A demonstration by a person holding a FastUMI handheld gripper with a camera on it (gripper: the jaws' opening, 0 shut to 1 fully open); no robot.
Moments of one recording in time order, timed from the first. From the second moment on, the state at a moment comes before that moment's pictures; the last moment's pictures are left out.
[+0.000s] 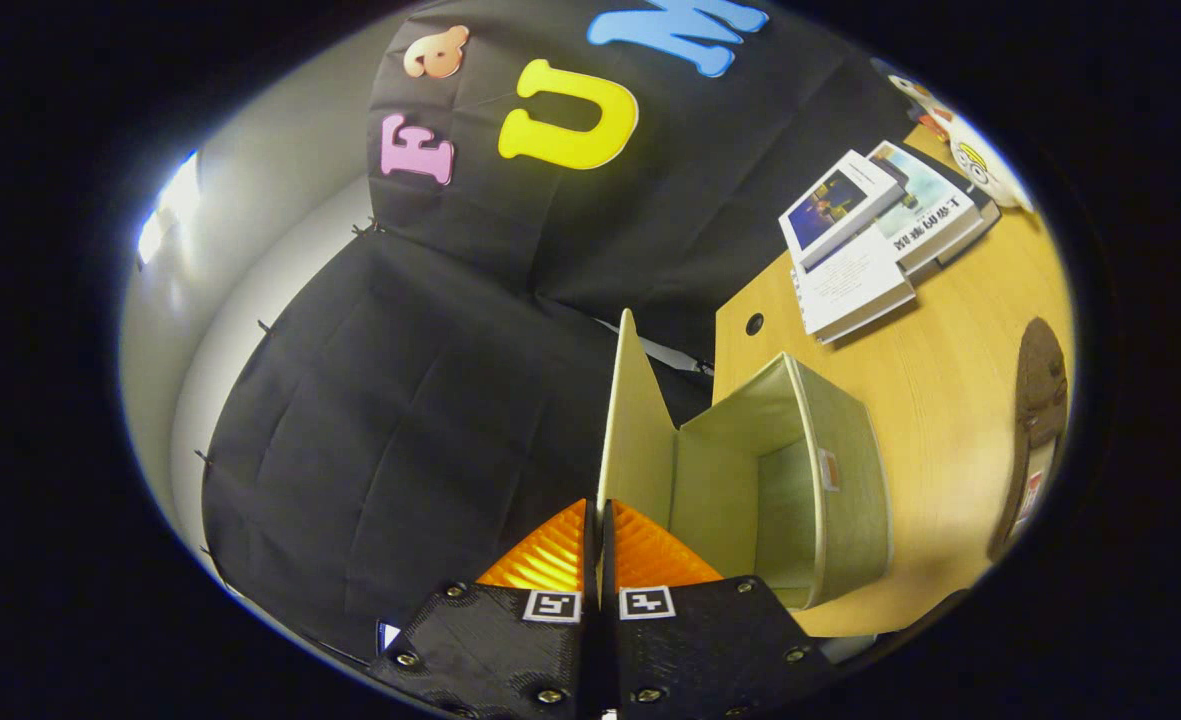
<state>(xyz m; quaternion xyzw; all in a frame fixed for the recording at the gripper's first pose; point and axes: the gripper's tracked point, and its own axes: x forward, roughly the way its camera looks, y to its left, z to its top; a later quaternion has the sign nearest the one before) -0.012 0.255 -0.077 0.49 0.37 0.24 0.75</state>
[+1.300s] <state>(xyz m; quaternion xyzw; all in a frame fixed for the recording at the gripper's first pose) -0.003 0.402 -0.022 0.26 0.32 0.33 0.85</state>
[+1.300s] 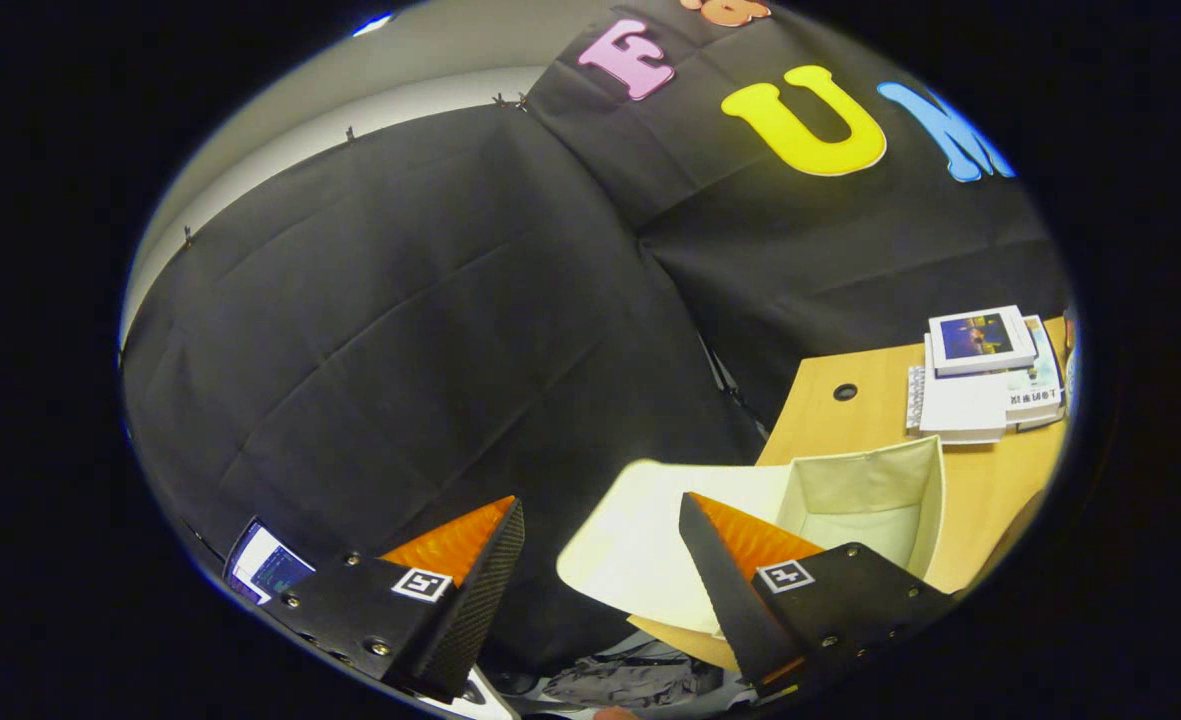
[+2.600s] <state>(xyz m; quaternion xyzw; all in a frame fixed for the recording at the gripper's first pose) -0.026 0.051 -0.177 0.08 0.34 0.10 0.93</state>
